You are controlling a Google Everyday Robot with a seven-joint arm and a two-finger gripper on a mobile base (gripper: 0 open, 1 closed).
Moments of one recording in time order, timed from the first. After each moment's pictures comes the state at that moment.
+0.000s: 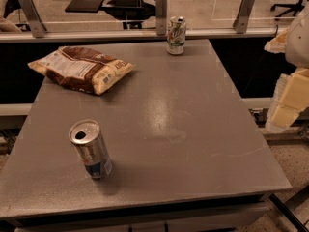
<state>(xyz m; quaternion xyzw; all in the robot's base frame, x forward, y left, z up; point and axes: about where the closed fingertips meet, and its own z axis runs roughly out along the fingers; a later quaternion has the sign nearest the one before) 0.438 -0.217 0.976 -0.60 0.78 -0.03 0.16</state>
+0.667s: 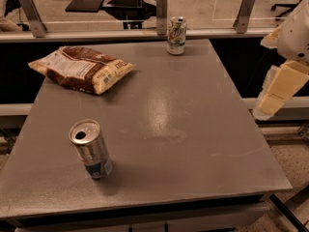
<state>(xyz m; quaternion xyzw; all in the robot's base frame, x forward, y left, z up) 0.470 -0.216 0.971 -0.58 0.79 -0.02 0.19</state>
